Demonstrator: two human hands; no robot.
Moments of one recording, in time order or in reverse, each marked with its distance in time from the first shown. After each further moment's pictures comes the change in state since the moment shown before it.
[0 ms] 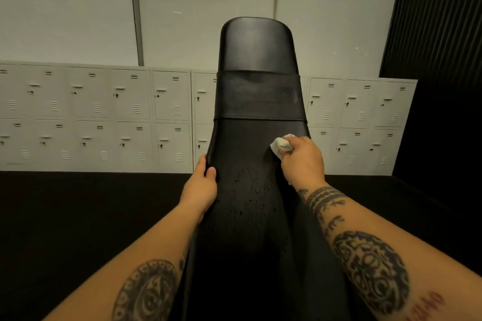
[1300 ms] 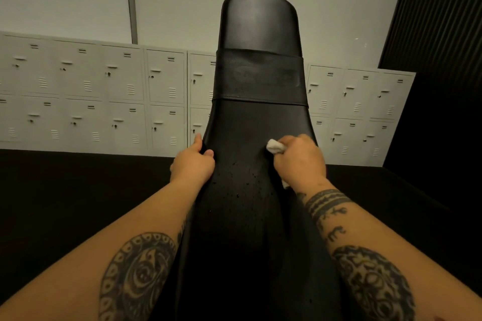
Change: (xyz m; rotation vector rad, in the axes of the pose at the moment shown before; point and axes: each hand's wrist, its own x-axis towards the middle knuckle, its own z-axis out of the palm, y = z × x) left_hand 0.016 -0.002 -0.005 0.311 0.119 0.044; right_hand -0.025 -0.002 -0.004 -0.359 -0.130 -0.085
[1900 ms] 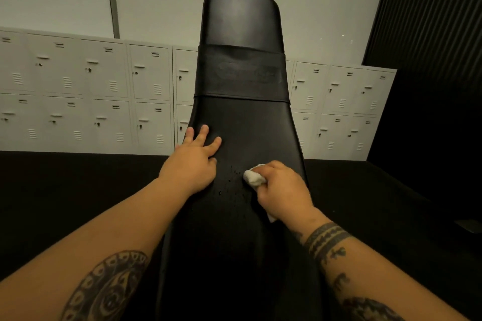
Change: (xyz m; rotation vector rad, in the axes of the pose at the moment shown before) left_hand -0.015 0.019 0.005 0.655 -0.153 0.507; right_hand -0.060 0.020 0.005 0.063 -0.166 -0.177
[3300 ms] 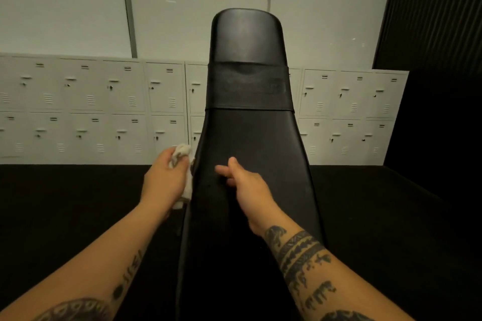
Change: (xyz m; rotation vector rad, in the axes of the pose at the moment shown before) left_hand -0.069 -0.026 -0.024 -0.919 0.394 -0.413; right_hand -0.019 -0.096 -0.010 1.272 -0.197 0.333
